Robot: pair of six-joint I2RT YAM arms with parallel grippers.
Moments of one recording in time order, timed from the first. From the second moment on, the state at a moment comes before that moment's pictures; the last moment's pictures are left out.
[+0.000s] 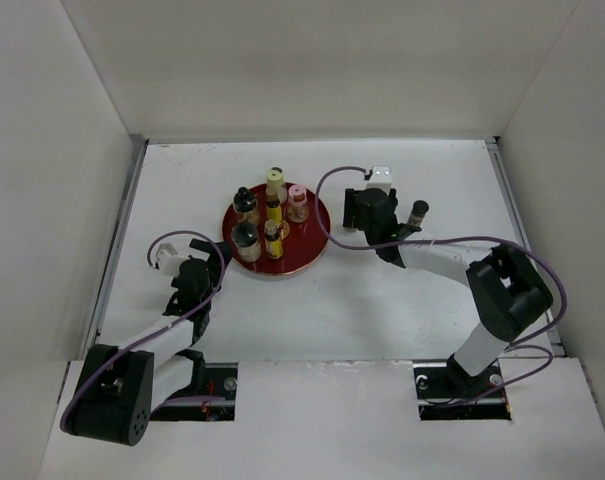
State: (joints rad) left arm -0.18 1.05 0.12 0.53 -0.31 -1.11; right arm 0.61 1.64 0.95 0.22 0.52 0.31
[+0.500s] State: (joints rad) left arm -0.18 1.06 0.12 0.53 -0.31 -1.11; right arm 0.60 1.76 1.03 0.24 0.47 0.29
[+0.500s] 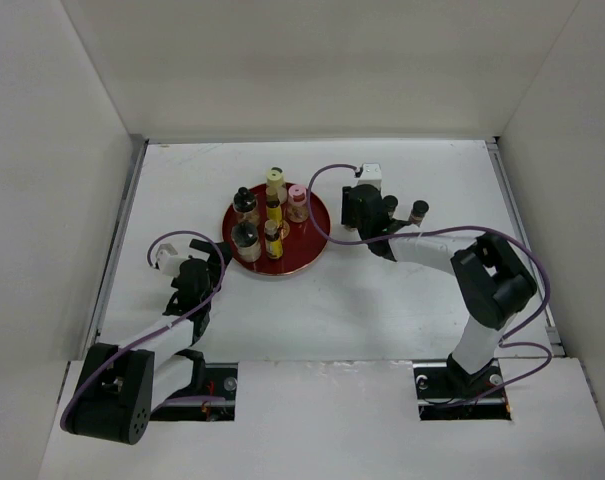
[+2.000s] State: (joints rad) left arm -0.18 1.06 0.12 0.54 -0.32 -1.11; right arm 0.75 1.93 1.20 0.35 0.47 0.29
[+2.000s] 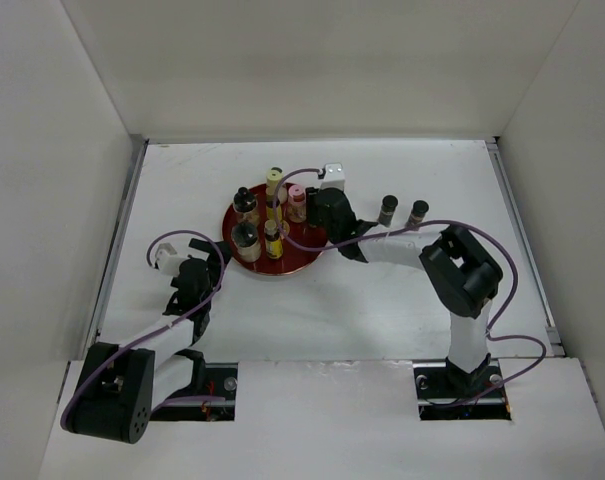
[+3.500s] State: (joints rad) left arm -0.18 1.08 0.12 0.54 -0.31 -1.11; right arm 0.43 1.63 0.94 0.18 0.53 0.34
